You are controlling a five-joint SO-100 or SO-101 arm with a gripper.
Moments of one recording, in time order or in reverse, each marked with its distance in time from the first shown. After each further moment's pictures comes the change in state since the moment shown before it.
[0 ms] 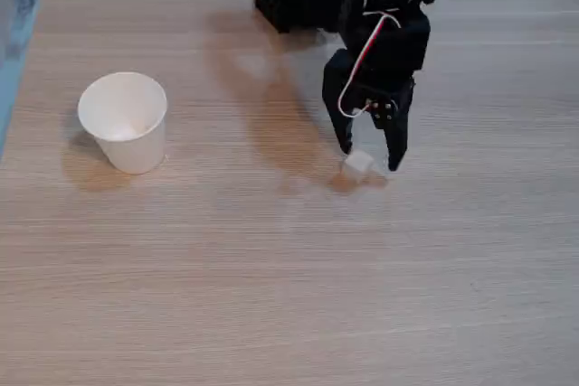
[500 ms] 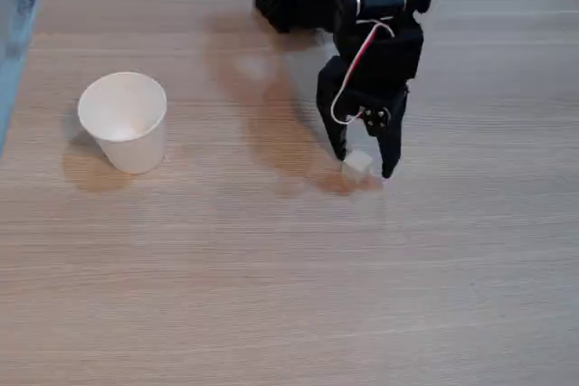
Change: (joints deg) arm 2.3 -2.1 0.0 -2.3 -0.4
